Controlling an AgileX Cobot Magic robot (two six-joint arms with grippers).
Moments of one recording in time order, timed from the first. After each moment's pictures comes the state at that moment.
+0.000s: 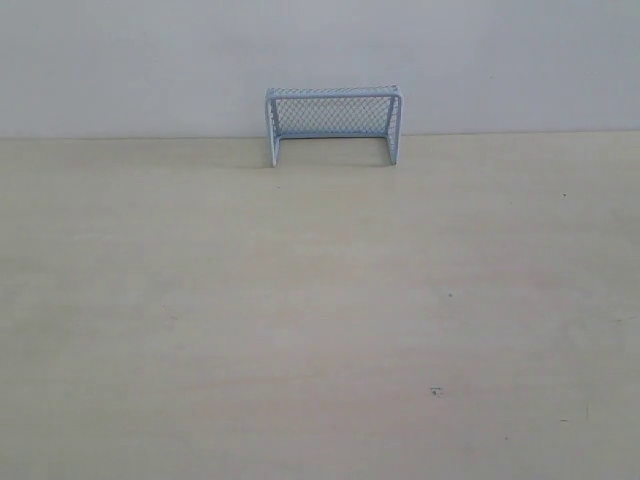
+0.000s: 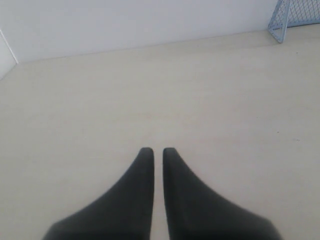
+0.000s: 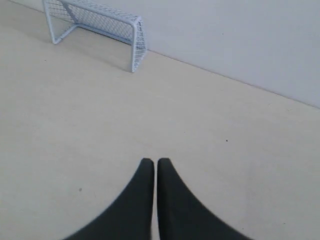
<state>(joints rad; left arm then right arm) 0.00 0.05 0.00 0.28 0.34 -0.16 -0.13 1.03 -0.78 0.81 0.54 -1.10</state>
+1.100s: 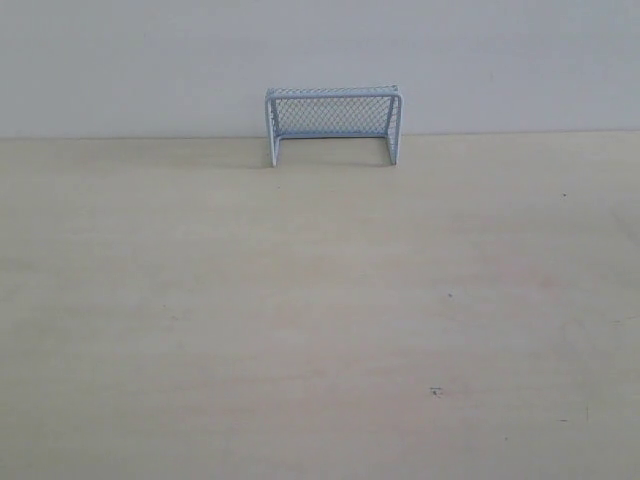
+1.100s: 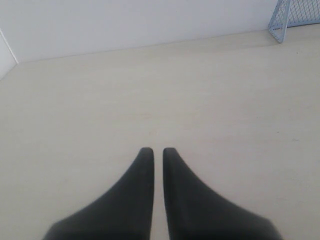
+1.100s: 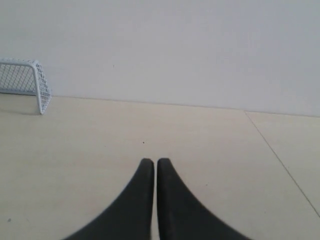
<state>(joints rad) 0.00 0.05 0.00 0.28 0.34 -0.16 -0.13 0.44 -0.24 0.85 0.08 -0.98</state>
